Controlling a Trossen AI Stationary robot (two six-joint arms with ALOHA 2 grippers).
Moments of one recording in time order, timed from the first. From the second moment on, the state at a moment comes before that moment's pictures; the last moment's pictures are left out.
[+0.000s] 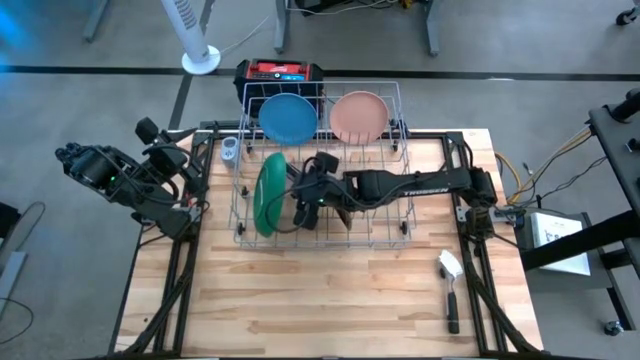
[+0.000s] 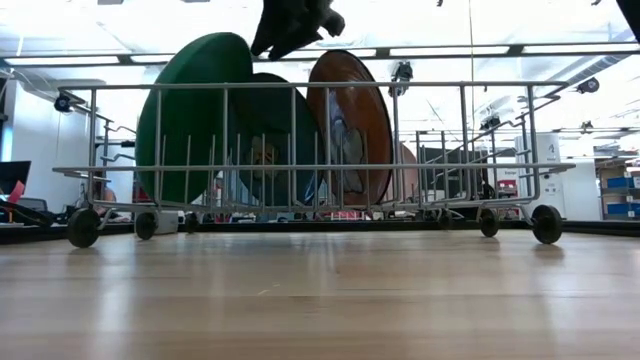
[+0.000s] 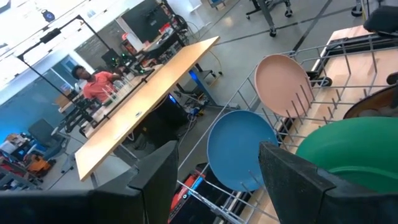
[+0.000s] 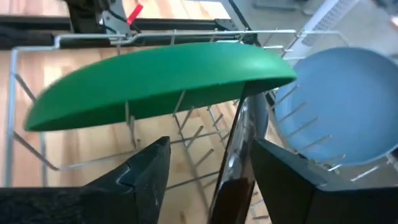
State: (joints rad) left arm -0.51 0.97 1.52 -1.57 -1.32 -0.45; right arm 0.07 1.97 1.89 -0.63 0.47 0.03
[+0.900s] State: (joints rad) left arm -0.51 0.97 1.47 -1.57 -1.30 -0.50; right arm -0.03 2.03 1.90 -0.62 0.46 0.01
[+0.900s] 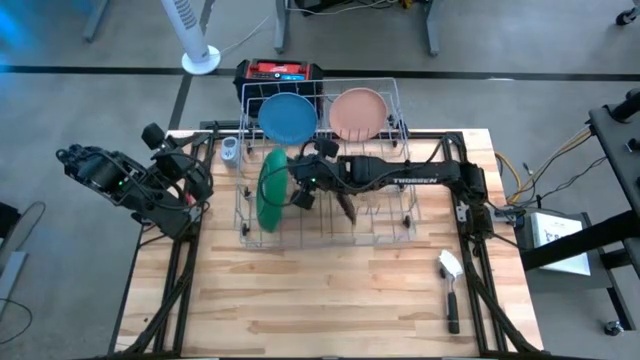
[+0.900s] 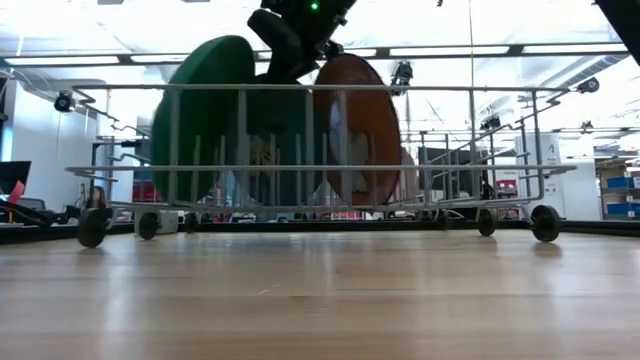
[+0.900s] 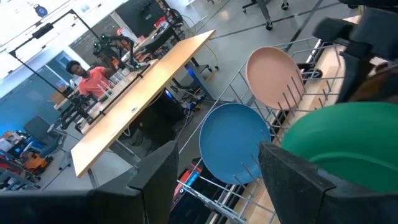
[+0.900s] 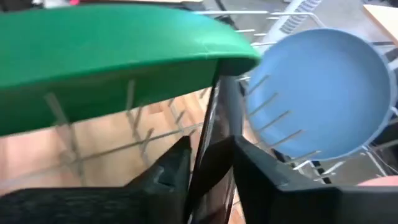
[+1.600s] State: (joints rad) left arm -0.51 0.97 1.45 -1.57 -1.30 -0.50; right arm -0.03 2.03 2.07 -0.80 0.49 0.11
